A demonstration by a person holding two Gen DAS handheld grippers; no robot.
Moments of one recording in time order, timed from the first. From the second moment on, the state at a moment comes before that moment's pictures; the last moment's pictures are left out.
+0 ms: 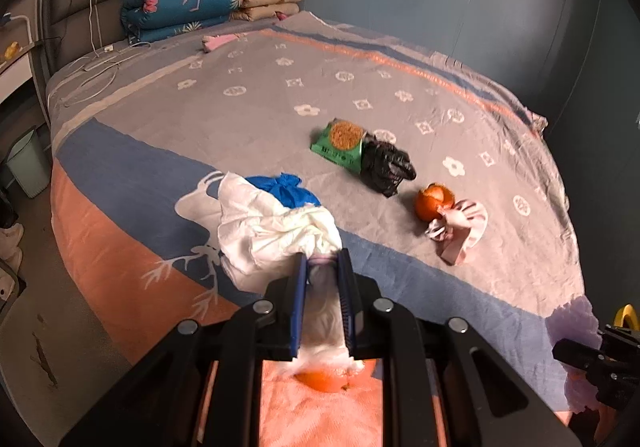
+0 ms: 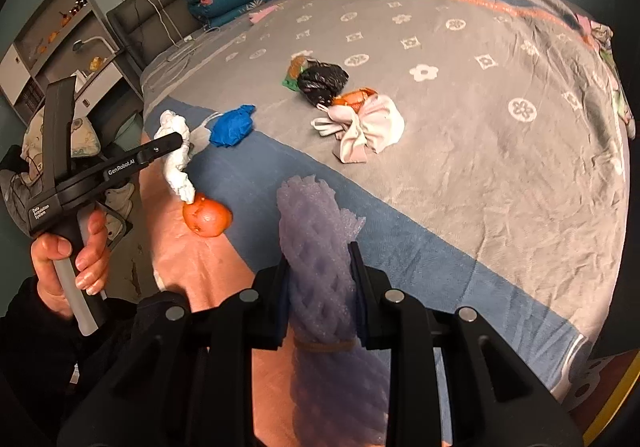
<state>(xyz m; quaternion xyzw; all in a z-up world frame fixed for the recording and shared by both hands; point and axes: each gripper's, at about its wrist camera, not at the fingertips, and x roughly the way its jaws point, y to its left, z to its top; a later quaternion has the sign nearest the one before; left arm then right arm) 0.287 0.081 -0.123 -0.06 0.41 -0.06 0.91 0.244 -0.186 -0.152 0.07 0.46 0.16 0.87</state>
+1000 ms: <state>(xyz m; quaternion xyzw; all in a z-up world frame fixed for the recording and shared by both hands) 0.190 0.021 -0.013 -0.07 0.30 -0.17 0.94 0.150 -0.245 -0.047 0.06 0.35 0.12 0.93</state>
